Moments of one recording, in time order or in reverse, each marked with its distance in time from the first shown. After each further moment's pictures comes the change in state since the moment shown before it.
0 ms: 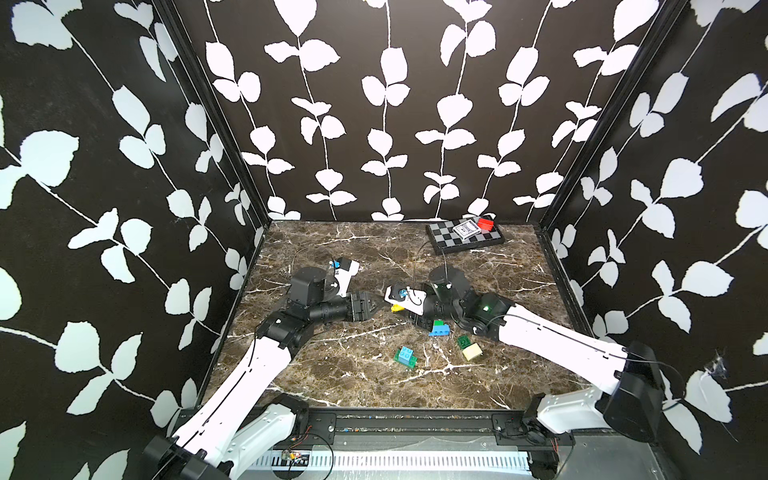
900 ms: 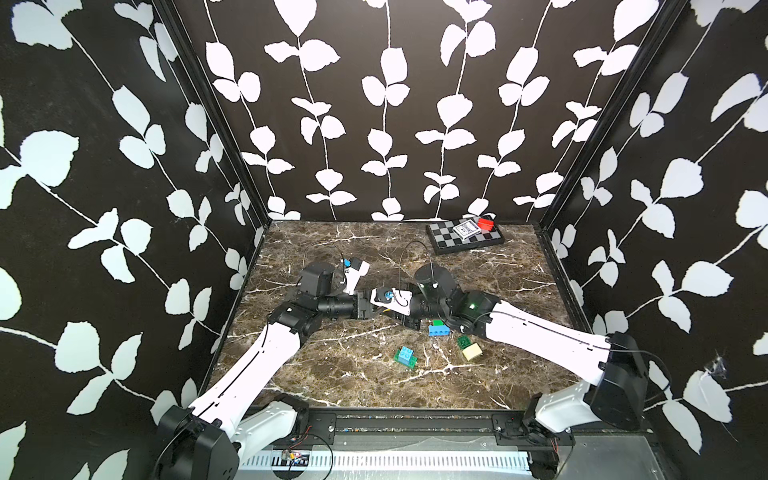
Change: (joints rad) left arm 0.000 0.114 0.017 0.011 0.109 0.039; right arm 0.056 0.084 0.076 0.044 -0.008 -0.005
